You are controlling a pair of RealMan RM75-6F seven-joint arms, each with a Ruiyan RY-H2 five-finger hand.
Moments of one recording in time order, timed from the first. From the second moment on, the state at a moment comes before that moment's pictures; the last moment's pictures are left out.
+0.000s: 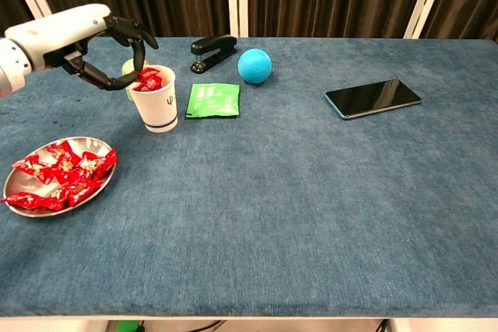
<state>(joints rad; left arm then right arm) -0.68 -1.58 -0.17 -1.24 1.44 1.03 -0.16 0.15 -1.22 0.12 -1.58 -1.63 1.61 -0.01</state>
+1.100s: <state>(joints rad) -0.43 -1.43 0.06 -1.38 1.58 1.27 -0.09 0.16 -1.24 0.11 -1.58 -1.64 1.60 -0.03</state>
